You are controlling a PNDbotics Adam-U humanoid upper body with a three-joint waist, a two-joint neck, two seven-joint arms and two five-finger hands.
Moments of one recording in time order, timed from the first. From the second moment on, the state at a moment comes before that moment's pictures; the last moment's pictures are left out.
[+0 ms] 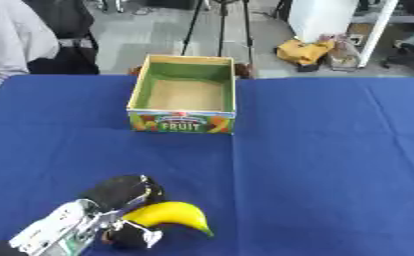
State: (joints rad) left arm -0.56 0.51 -0.66 -1.57 -0.75 0.14 -0.38; right arm -0.13 -0.34 -0.27 -1.99 -0.21 -0.55 0.01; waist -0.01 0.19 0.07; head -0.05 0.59
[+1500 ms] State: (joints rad) left arm -0.61 0.53 -0.64 -1.61 -0.77 0.16 -0.42; right arm -0.13 -0.34 -0.27 -1.99 -0.22 -0.54 0.02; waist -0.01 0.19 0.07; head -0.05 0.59
